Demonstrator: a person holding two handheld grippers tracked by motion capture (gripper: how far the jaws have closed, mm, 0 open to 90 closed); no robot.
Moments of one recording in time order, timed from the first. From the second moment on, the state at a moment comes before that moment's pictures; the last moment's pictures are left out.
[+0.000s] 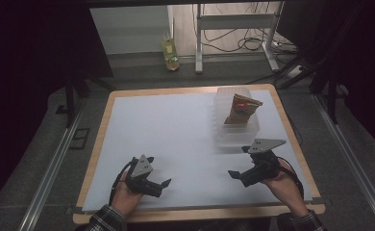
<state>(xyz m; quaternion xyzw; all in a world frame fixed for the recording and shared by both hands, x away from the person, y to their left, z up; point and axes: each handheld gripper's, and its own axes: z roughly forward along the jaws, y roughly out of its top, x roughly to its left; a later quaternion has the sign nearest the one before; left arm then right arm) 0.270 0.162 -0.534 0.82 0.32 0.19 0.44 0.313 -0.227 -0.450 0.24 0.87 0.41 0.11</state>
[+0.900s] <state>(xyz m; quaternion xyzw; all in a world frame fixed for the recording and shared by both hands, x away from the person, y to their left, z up) 0.270 0.162 -0.535 0.82 0.31 0.18 0.43 0.307 -0.215 -0.482 0.22 0.87 0.41 0.13</state>
